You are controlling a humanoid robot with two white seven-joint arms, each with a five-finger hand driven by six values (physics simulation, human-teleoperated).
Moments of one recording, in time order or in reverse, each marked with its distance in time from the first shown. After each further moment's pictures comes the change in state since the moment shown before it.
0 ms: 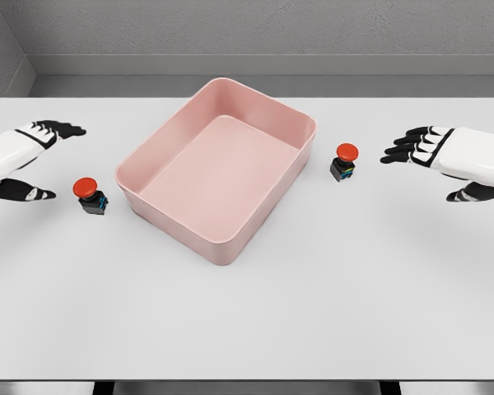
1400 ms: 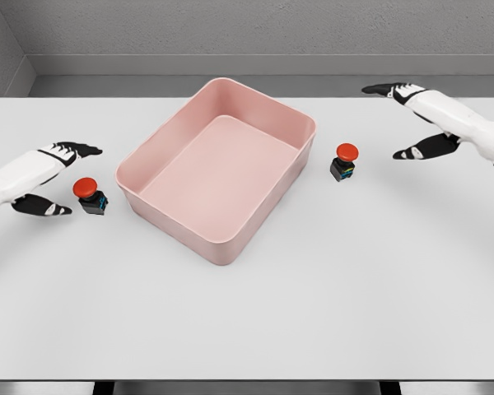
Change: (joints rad) left arm -0.029 -0.076 -0.066 0.103 -0.053 0.000 0.000; right arm -0.077 0.381 0.014 0.432 -0.243 0.000 -0.044
